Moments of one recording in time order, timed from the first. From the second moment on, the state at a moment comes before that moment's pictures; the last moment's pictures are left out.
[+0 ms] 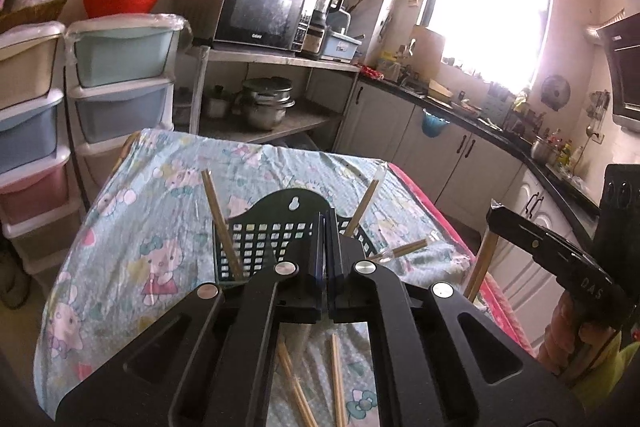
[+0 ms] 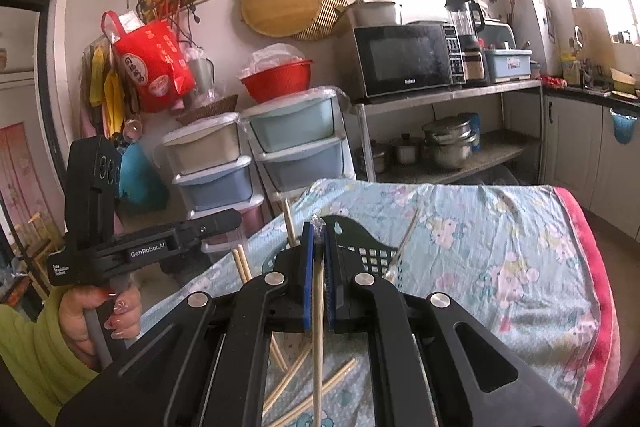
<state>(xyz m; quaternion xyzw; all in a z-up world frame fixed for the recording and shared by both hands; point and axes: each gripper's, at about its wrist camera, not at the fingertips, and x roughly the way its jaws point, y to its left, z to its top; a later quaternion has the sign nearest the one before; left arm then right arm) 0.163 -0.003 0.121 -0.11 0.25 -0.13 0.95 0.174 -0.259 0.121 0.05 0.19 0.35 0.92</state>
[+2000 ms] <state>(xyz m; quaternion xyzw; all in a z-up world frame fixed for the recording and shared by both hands) 0.238 0.017 0.174 -0.10 0.18 -0.11 0.97 0.276 -0.214 0.180 0.03 0.10 0.29 0.95</state>
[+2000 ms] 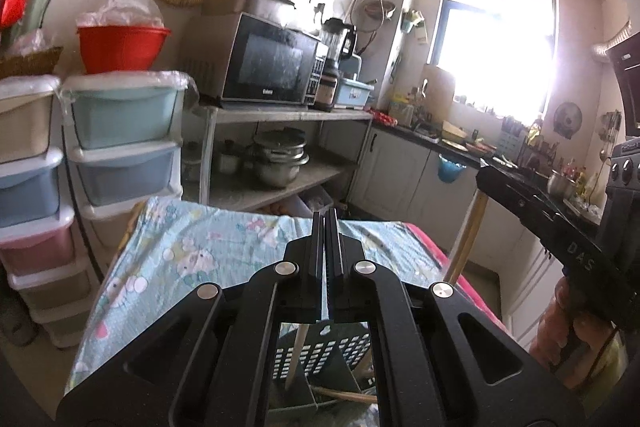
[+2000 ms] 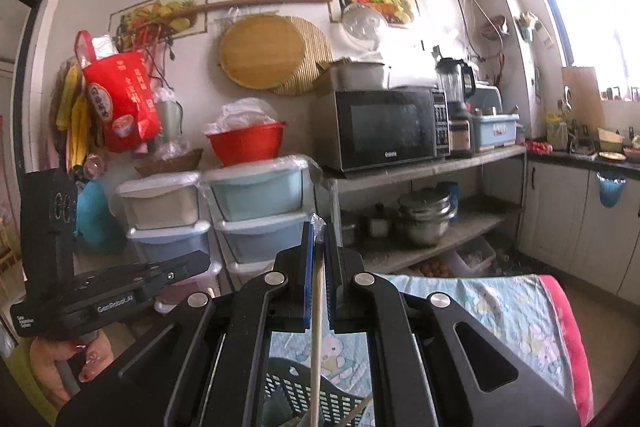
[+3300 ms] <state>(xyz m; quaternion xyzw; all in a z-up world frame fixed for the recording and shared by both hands) 0.218 0.032 0.130 -0.13 0.21 -0.09 0.96 0.260 -0.237 0.125 0.07 0.18 0.27 0.94</state>
